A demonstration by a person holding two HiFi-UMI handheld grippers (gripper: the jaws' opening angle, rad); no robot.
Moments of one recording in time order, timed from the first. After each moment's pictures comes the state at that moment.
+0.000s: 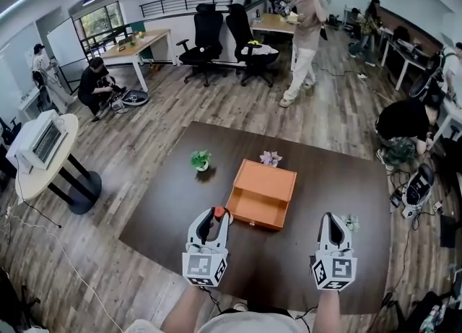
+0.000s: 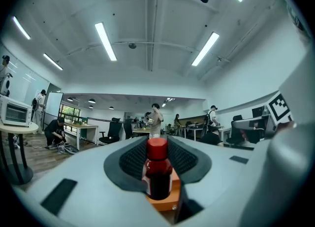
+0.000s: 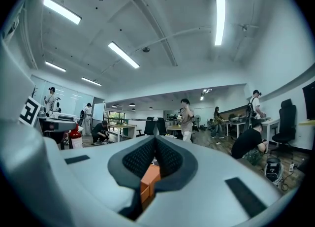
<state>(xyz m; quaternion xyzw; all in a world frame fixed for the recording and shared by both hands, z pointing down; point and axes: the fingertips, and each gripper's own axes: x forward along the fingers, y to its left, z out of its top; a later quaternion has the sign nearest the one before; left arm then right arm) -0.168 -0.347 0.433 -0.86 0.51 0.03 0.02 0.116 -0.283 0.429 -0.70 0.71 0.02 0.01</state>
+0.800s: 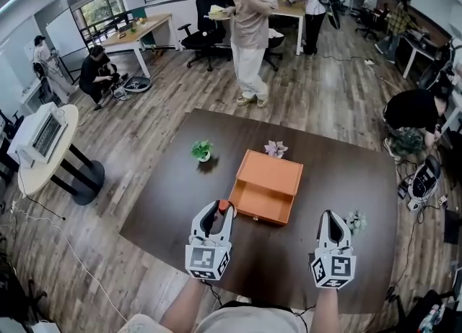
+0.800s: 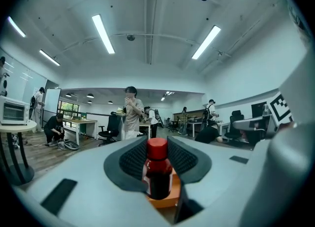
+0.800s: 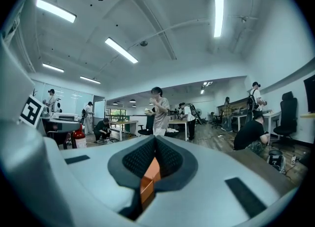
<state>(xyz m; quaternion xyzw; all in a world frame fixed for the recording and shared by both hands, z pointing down) -0.159 -0.373 0.457 -0.86 0.50 -0.01 0.00 0.110 -0.306 0.458 -0.70 0.72 -0.02 0.00</state>
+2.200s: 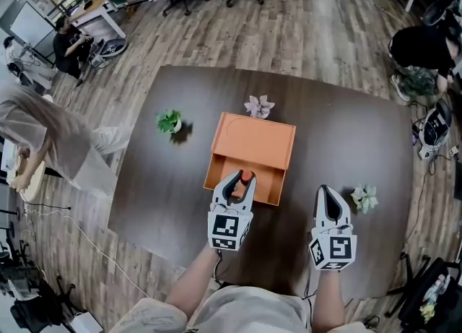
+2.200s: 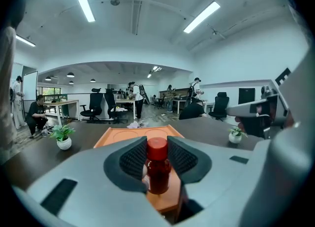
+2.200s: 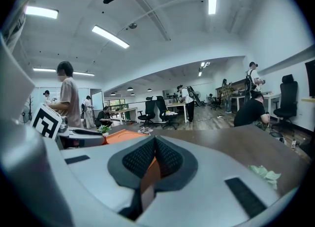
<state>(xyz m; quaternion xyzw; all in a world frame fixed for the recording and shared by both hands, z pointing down) -0.023 -0.451 0.596 -0.90 0.42 -0.14 -0.06 0.154 -0.367 0.560 -0.69 0.71 -0.11 -0.04</state>
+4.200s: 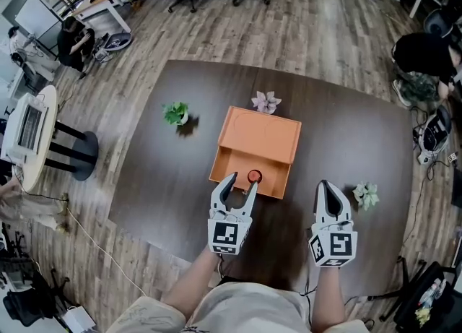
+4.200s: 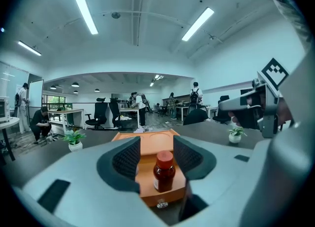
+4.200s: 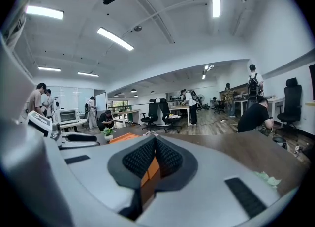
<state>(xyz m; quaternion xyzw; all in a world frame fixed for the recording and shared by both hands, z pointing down) -0.047 -0.421 0.587 -0.89 0.44 -0.10 -0.02 0.136 -0.364 0.545 -0.68 0.73 -0.09 -0.04</state>
